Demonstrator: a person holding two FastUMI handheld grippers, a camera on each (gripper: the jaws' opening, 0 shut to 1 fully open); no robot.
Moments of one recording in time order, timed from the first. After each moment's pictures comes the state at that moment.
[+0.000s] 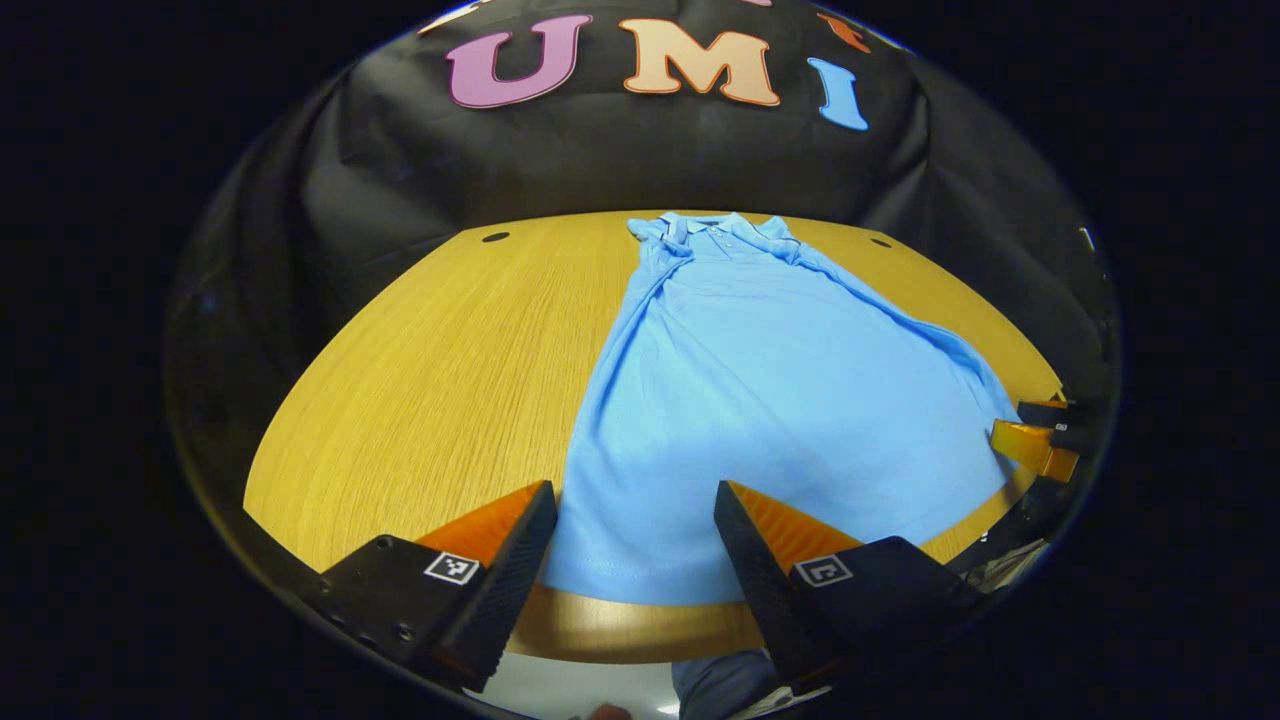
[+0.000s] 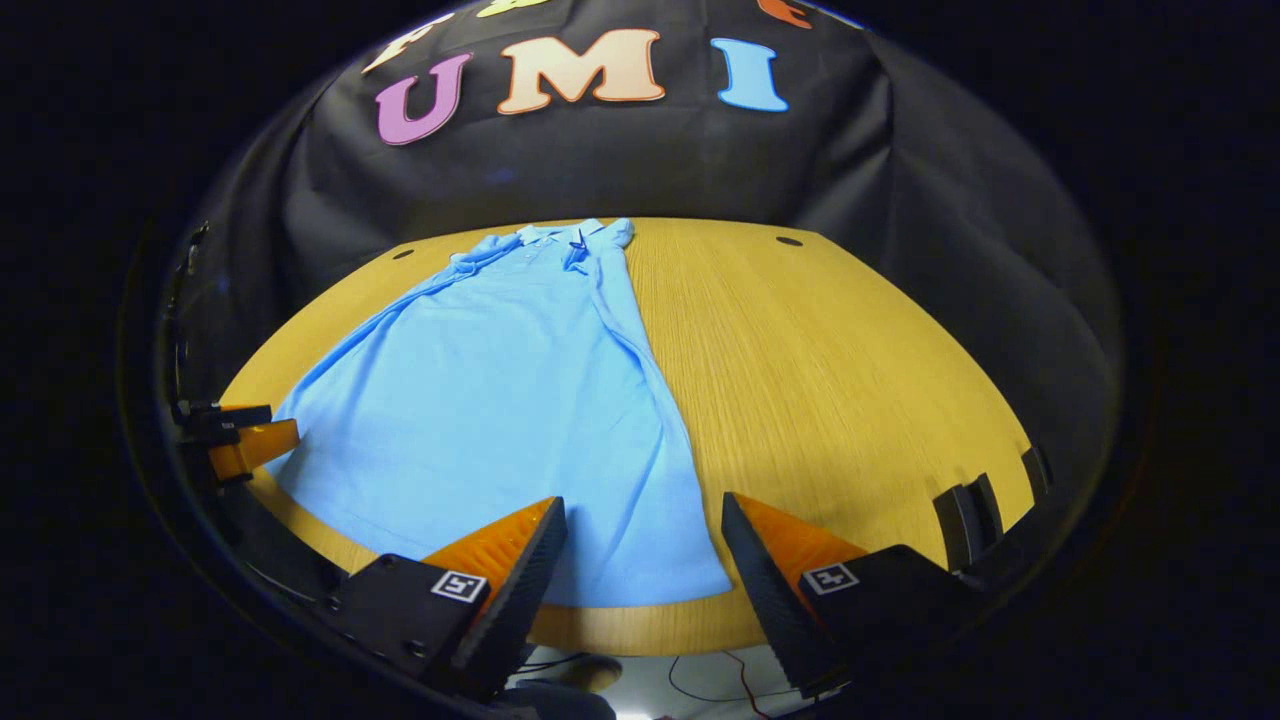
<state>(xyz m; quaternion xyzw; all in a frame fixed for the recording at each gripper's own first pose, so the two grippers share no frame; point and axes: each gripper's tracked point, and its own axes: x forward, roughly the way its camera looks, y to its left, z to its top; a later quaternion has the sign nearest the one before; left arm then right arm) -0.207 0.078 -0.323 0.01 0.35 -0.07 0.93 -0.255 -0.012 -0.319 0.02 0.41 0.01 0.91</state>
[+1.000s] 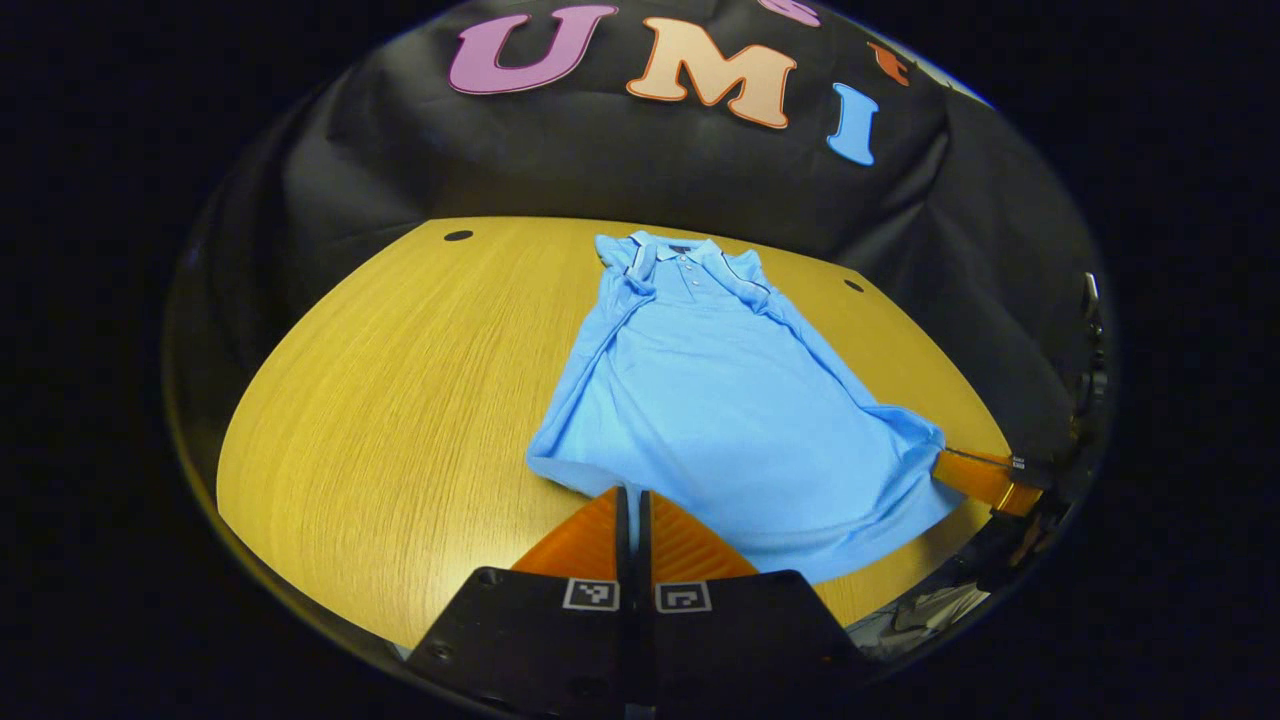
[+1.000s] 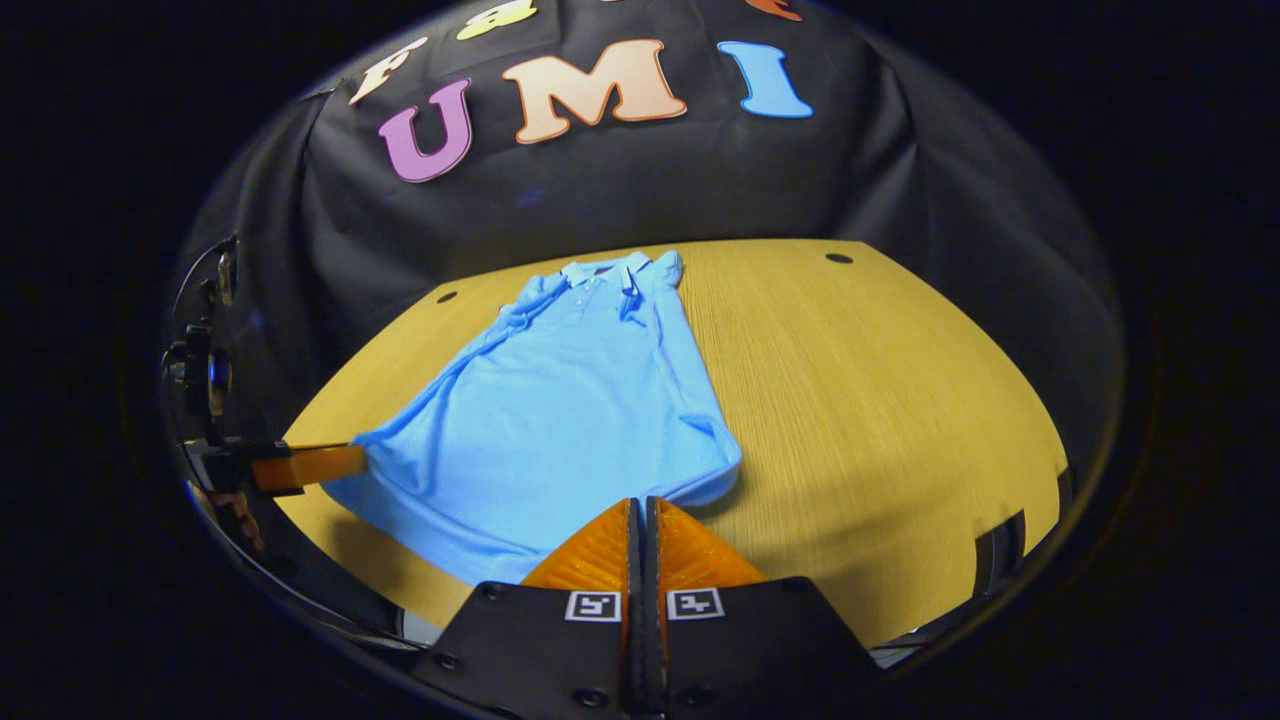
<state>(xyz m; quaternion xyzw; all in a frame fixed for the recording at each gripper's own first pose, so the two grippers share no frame) -0.157 0.040 -0.278 -0.06 0.37 -0.12 0.92 -0.188 0.042 -0.268 0.07 0.38 0.07 0.92</state>
